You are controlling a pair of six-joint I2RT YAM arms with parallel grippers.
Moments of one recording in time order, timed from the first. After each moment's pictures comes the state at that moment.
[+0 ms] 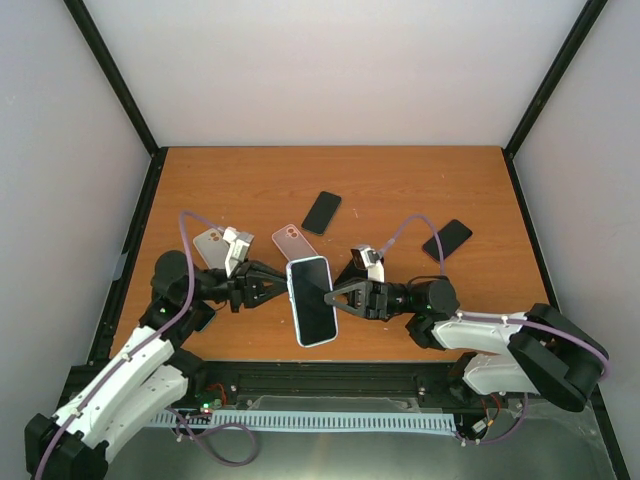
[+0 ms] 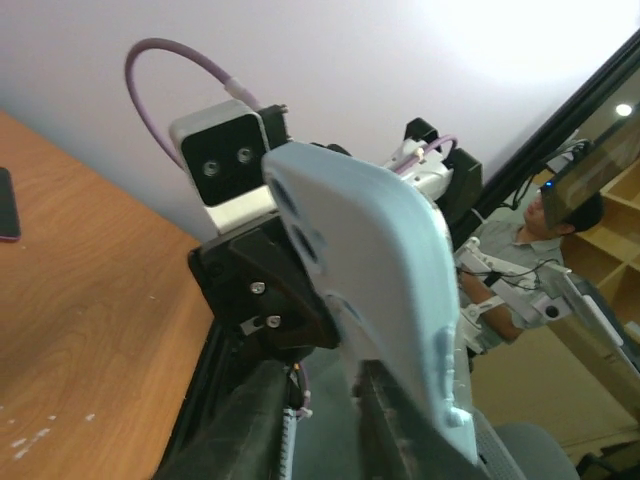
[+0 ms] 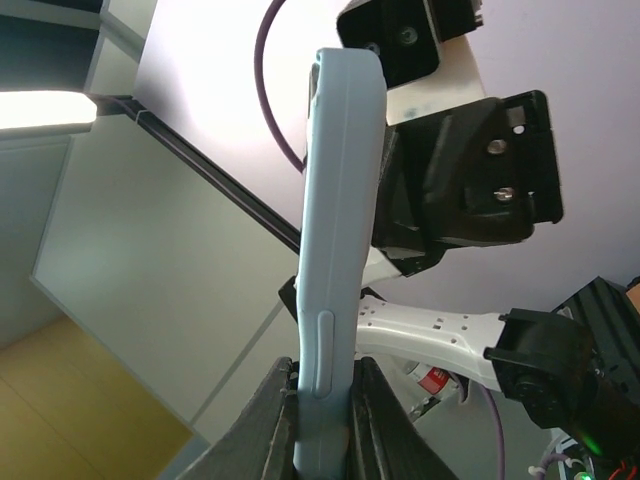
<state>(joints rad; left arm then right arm) -0.45 0.67 0.47 0.38 1.11 -0.81 0.85 1.25 0.31 1.49 -0.83 1.38</state>
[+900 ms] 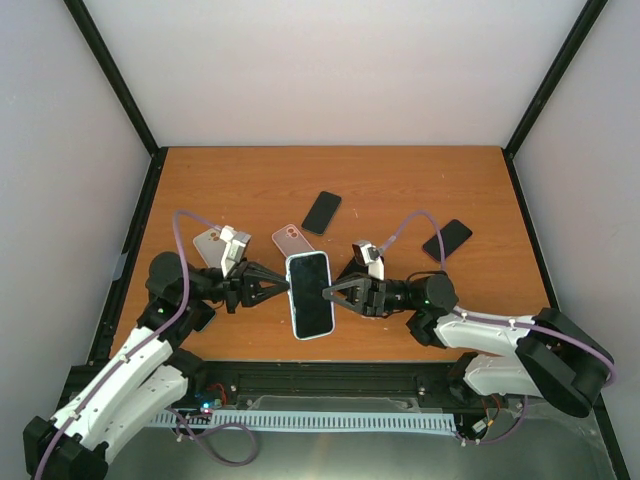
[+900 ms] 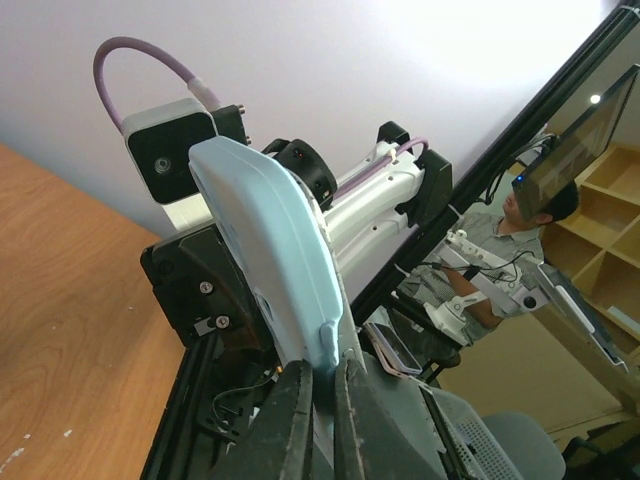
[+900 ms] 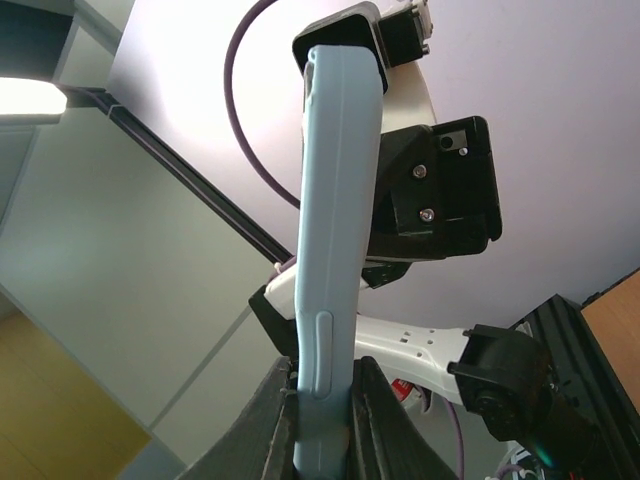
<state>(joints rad) -0.46 0.67 0.49 0.40 1.14 -0.84 0.84 1.21 0.34 1.37 -0.82 1.27</state>
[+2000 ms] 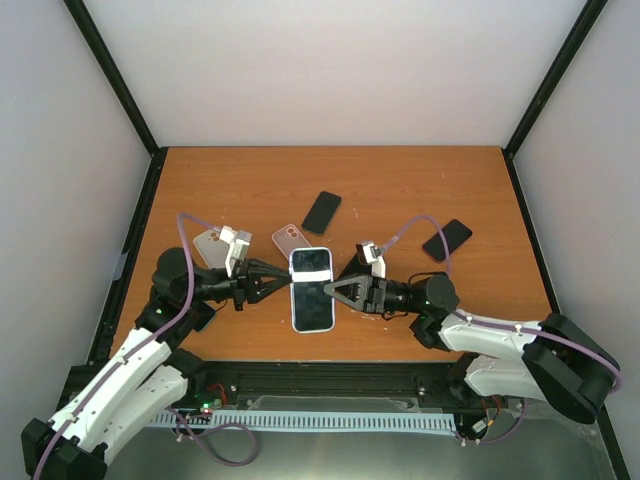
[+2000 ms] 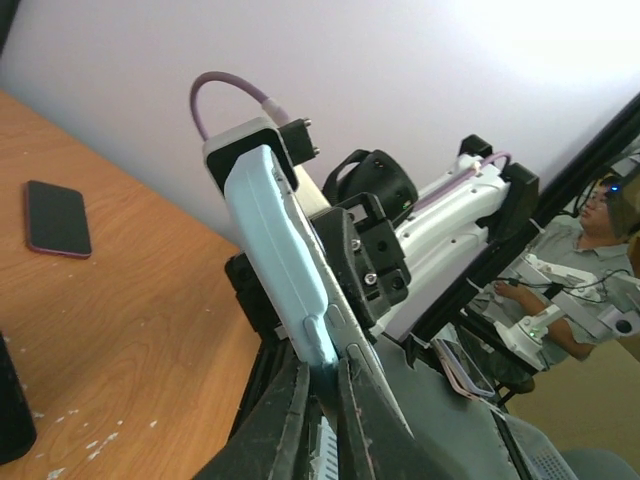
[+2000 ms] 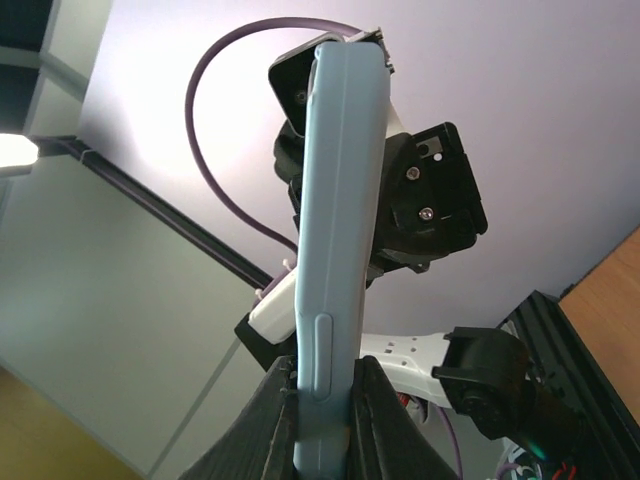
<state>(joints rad) -0.46 0.67 0.51 0.20 1.01 -0.65 0.84 1.18 0.32 1.32 -0.76 1.32</state>
